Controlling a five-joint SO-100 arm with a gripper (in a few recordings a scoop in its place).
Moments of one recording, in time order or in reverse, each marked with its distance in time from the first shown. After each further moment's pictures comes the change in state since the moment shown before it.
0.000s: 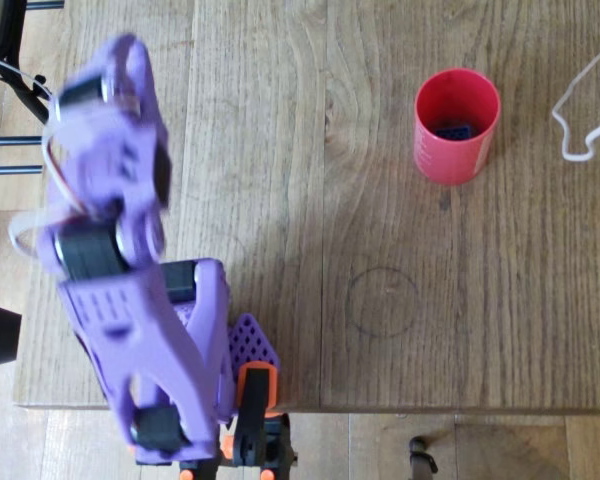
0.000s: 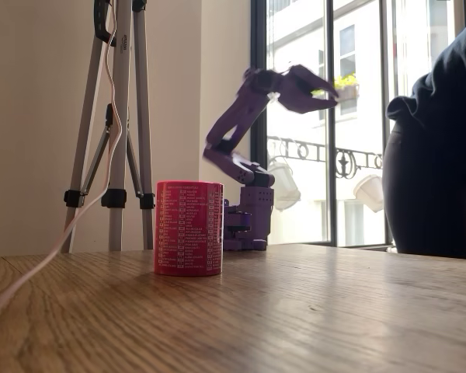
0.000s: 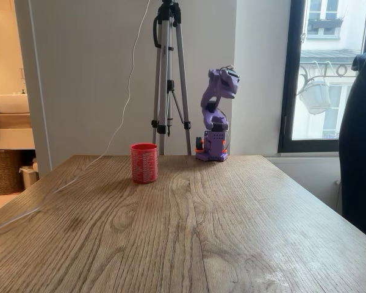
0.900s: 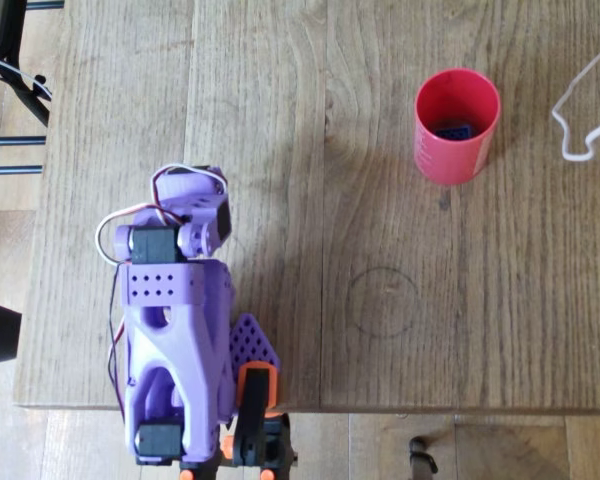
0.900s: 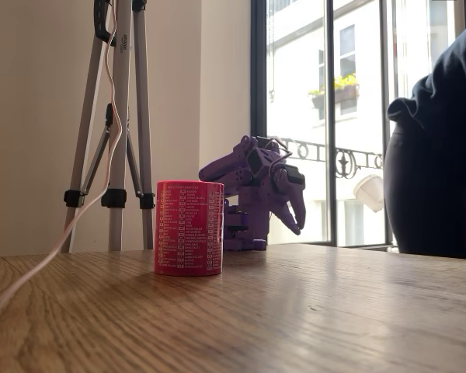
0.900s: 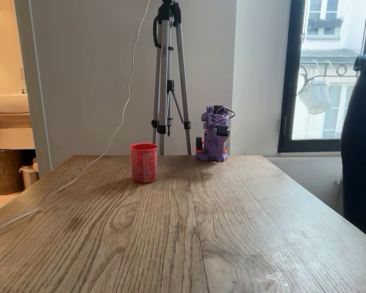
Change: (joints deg) arm 6.2 11.4 42.7 7.1 14.6
